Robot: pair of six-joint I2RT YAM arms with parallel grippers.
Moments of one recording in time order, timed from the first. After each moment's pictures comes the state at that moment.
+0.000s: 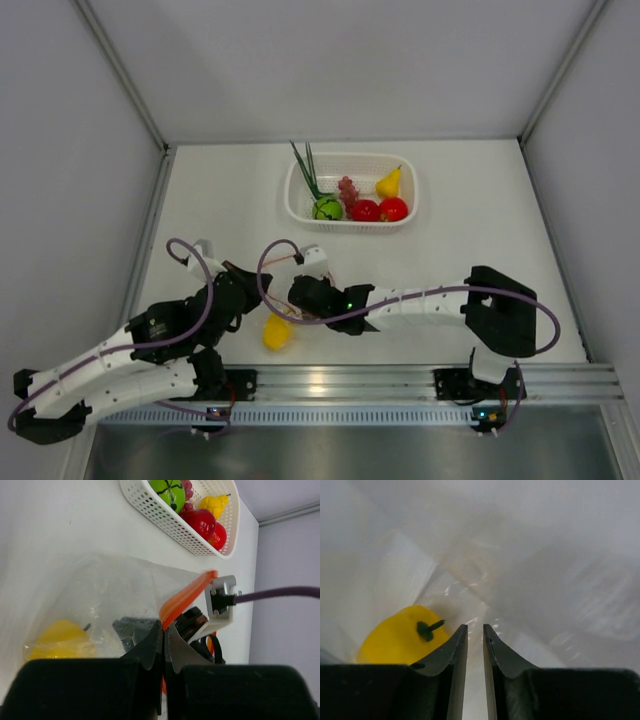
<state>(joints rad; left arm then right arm) -1.13 0.59 0.79 -0.81 -0.76 -1.37 1.31 1.71 1.07 -0.13 0.50 0.73</state>
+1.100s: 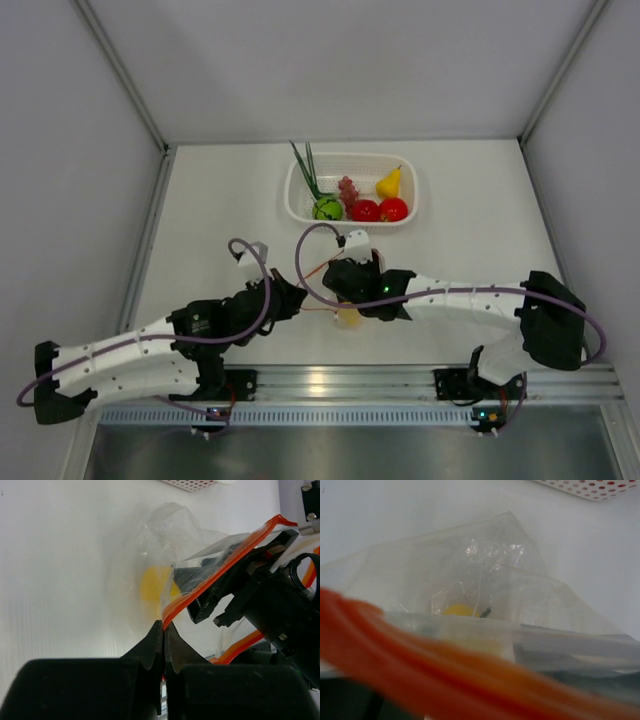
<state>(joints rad) -1.20 0.74 0.69 -0.53 -0.60 -1.12 1.17 1.46 0.97 -0.44 0.71 0.62</state>
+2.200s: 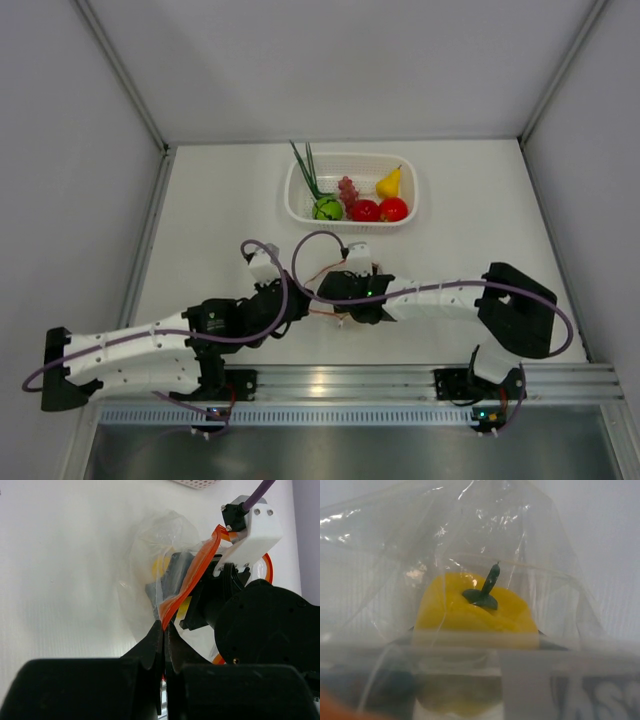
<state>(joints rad) -1.28 0.85 0.72 -0.52 -0.67 -1.16 1.16 1.64 0.94 -0.46 0.65 0.89</state>
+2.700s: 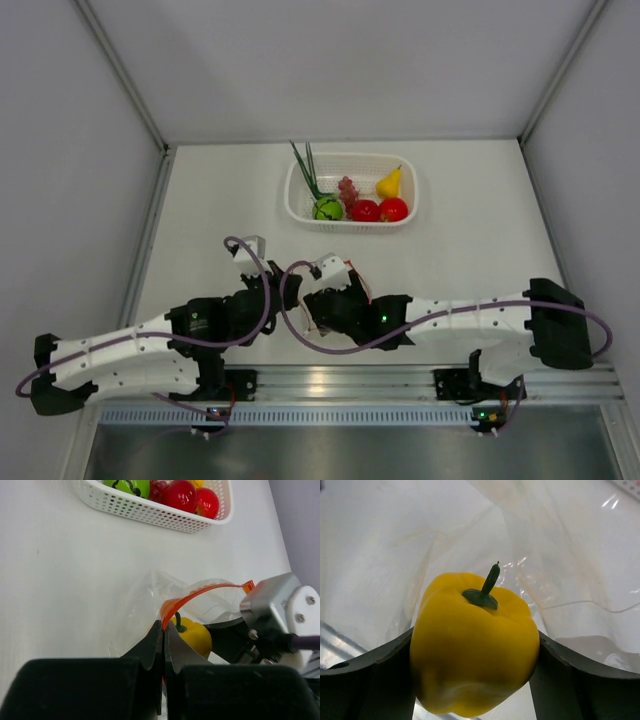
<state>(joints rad) -1.28 0.78 0.77 -0.52 -0.81 -1.01 1.38 1.45 0.97 -0.39 0.65 0.59</state>
